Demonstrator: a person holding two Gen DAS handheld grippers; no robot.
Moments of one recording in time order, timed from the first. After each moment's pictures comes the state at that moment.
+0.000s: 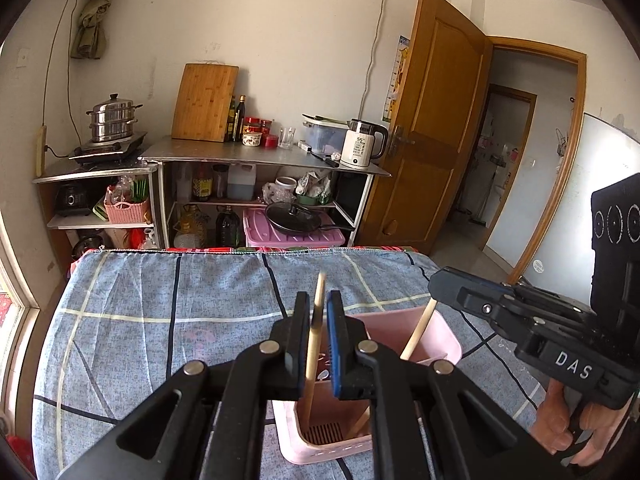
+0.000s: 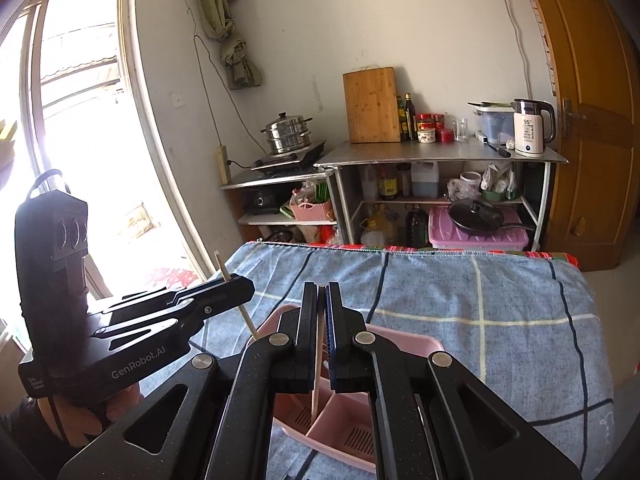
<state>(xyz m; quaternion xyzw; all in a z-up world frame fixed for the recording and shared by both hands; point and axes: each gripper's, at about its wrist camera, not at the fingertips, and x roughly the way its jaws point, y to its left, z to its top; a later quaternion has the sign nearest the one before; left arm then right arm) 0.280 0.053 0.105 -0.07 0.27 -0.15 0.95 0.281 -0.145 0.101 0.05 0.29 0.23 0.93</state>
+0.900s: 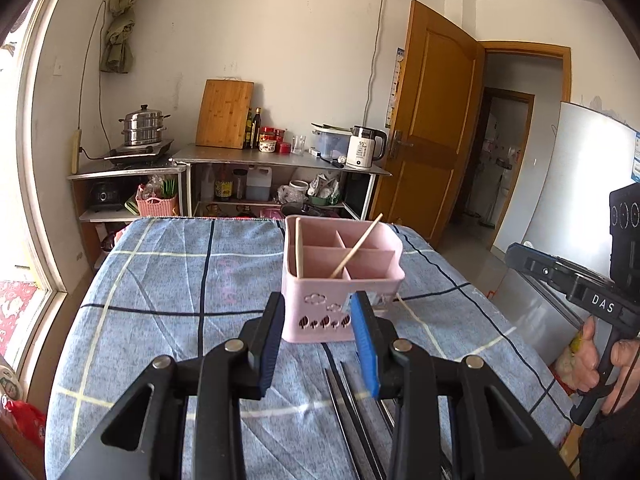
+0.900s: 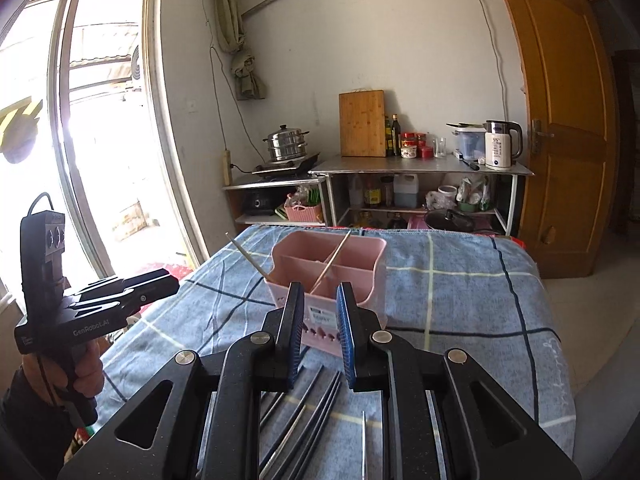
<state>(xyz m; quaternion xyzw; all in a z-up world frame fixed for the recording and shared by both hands) 0.106 0.062 0.091 -0.06 0.25 -0.12 0.96 0.114 -0.201 0.109 0.02 0.25 0.21 0.94</state>
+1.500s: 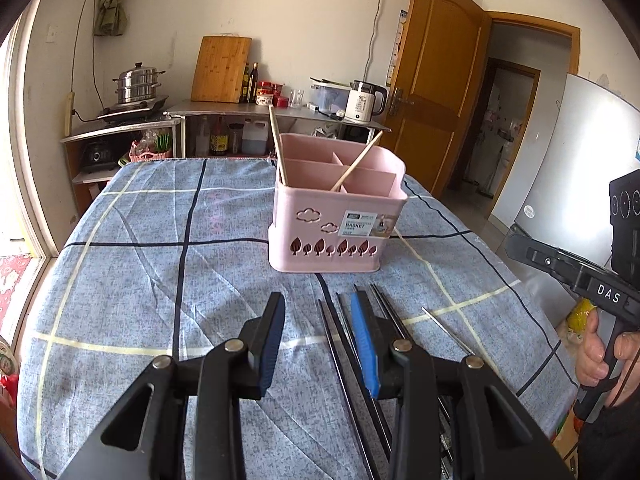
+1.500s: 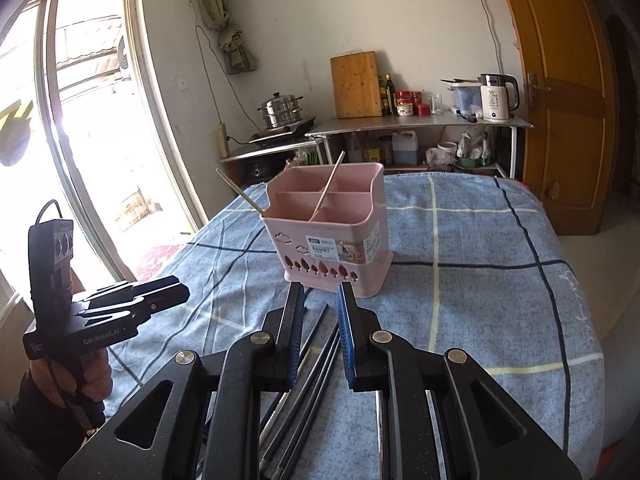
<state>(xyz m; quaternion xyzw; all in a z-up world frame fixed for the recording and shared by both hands) 0.103 0.046 0.032 -0.06 0.32 -0.13 0.94 0.104 -0.208 0.054 0.05 0.32 0.21 0.92</state>
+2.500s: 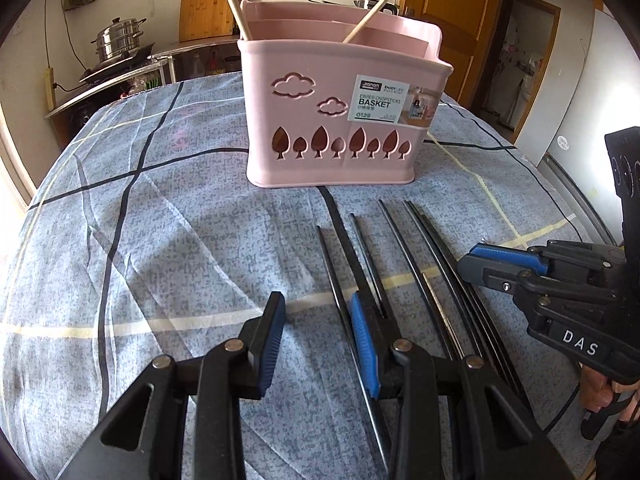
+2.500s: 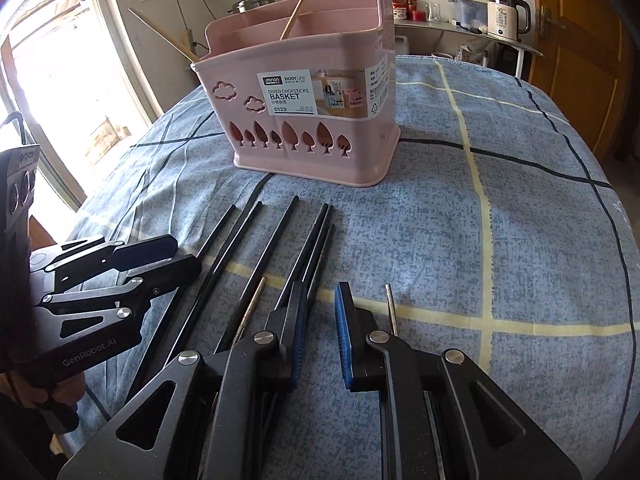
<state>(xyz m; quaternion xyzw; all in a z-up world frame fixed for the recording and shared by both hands) 0.155 0.001 -0.048 0.00 0.44 -0.11 0.89 0.157 -0.169 -0.056 -0.01 0.47 0.17 0.87</state>
